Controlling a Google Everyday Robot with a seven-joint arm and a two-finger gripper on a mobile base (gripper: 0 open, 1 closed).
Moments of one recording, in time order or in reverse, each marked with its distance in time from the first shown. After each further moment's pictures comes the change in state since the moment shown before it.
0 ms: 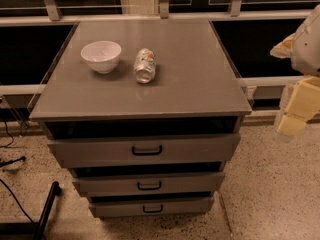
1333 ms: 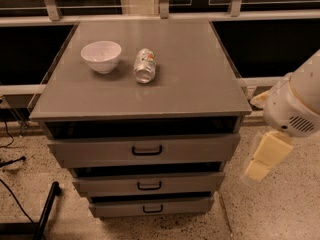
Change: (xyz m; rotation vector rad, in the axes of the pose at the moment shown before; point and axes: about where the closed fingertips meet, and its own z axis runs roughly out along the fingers) arm -0.003 0.055 0.082 -0.111 -0.096 0.128
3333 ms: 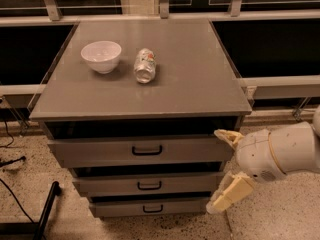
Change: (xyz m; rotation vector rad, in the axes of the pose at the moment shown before) arm -0.020 0.041 0.104 -0.090 -0.459 -0.062
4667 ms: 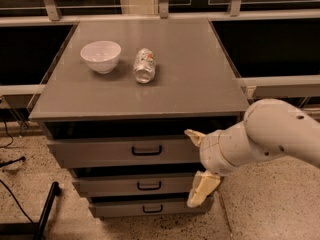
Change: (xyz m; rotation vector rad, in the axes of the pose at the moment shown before) arm 0.006 -0.025 0.082 -0.002 0.175 -0.295
